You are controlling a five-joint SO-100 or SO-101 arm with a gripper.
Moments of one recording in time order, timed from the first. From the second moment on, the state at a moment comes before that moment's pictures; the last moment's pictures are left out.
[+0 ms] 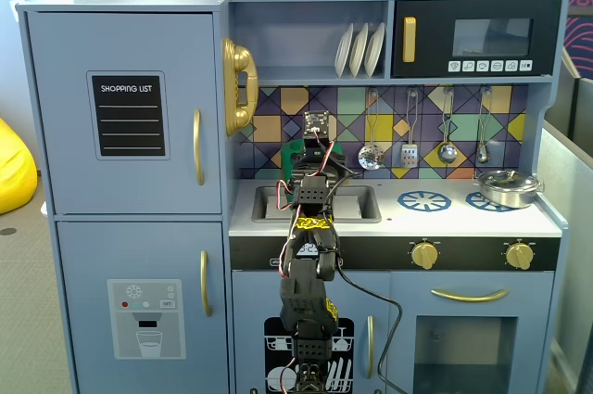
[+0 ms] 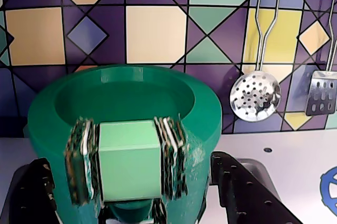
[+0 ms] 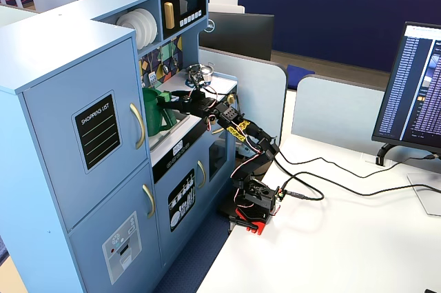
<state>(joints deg) 5.4 128.6 103.5 20.0 -95.8</state>
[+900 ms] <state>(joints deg) 3.6 123.5 99.1 21.1 -98.8</state>
